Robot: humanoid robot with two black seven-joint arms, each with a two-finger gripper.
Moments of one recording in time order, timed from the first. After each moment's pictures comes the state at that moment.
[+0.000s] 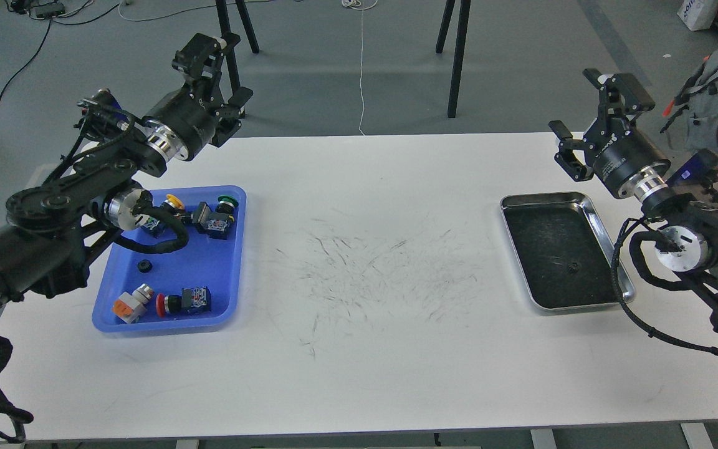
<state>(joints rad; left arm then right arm) -0.97 0.36 -0.34 -0.74 0.28 -0.17 -0.49 0.80 -0.54 0.40 0.82 -0.09 0.27 0.49</state>
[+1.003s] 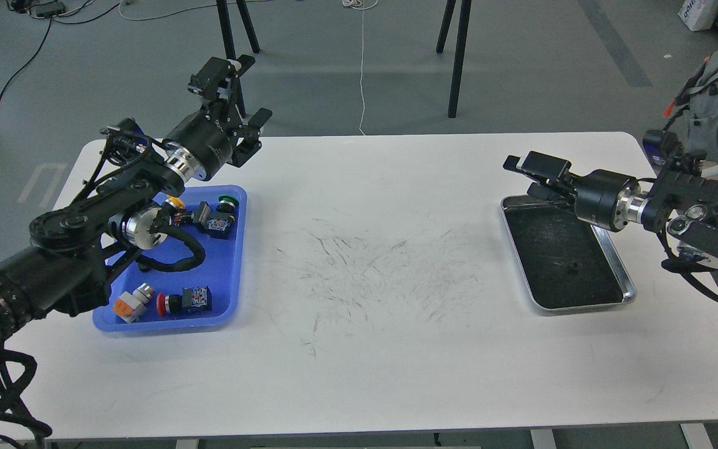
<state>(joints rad) -0.91 0.31 -0.40 -0.73 0.28 -0.23 -0.49 1.03 -0.62 -0.07 0.83 -0.78 0.27 0.49</state>
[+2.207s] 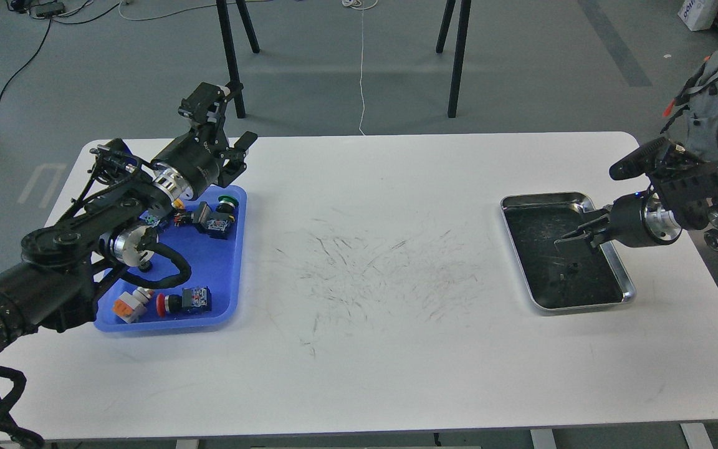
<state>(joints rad) -0.86 0.33 -0.38 -0.70 0.30 -0.24 -0.49 1.24 -0.66 -0.37 0.84 -1.62 0.27 0.49</state>
